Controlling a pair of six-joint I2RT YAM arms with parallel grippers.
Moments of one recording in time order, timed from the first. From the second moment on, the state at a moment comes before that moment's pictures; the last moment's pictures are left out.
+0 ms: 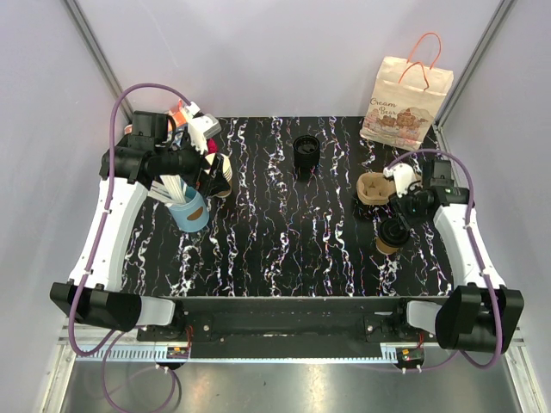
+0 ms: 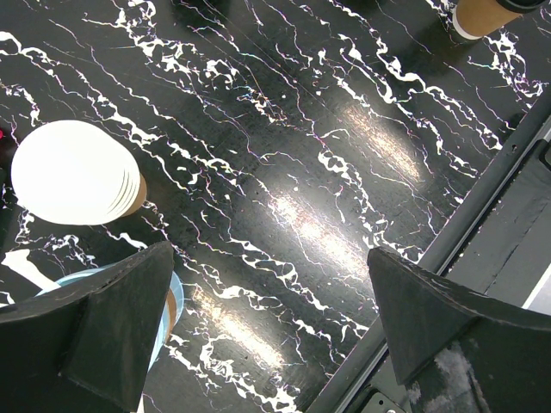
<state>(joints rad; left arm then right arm) -0.16 1.34 1.59 -1.05 0.65 0.38 -0.09 1.21 1.00 -0.86 -0.15 -0.62</state>
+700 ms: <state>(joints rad) -0.16 1.34 1.59 -1.06 0.66 0.38 -0.09 1.55 1.73 -0.67 -0.02 -0.41</state>
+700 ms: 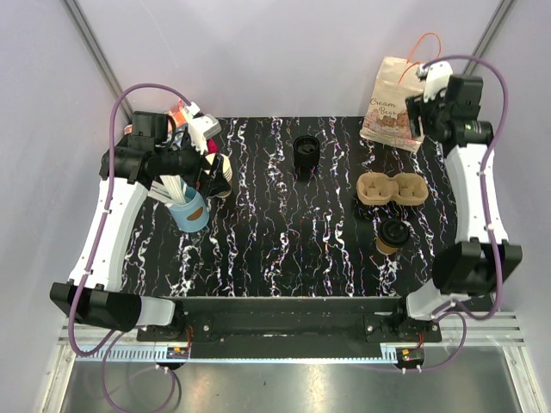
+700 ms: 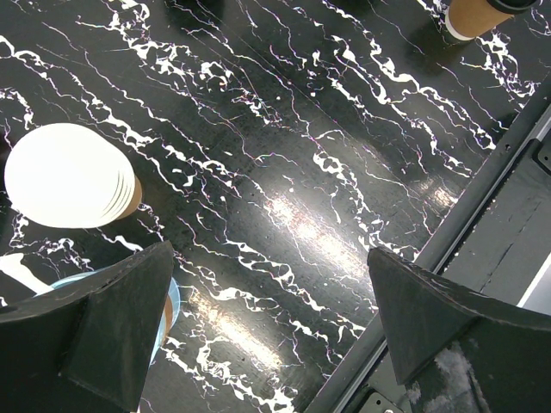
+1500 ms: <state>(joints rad) -0.16 1.40 1.59 -1.06 0.66 0.38 -0.09 2.24 2.45 -0.35 0.14 -0.34</state>
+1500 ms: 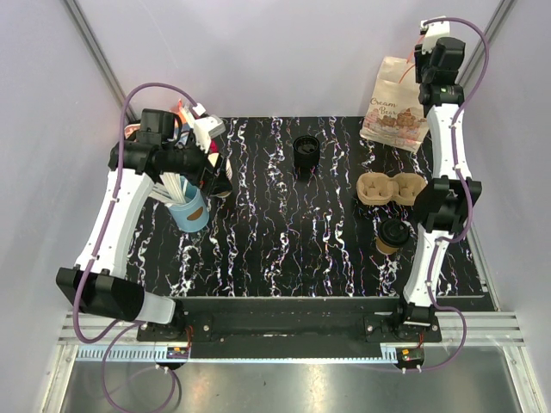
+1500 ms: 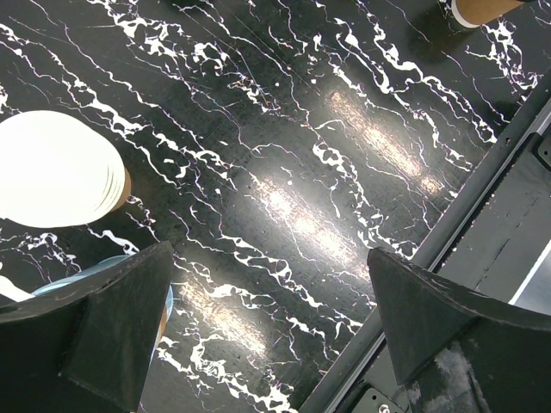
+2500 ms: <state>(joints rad) -0.16 1.43 1.59 -1.07 0.67 0.38 -0.09 2.23 2.64 -0.35 0.15 -0.33</state>
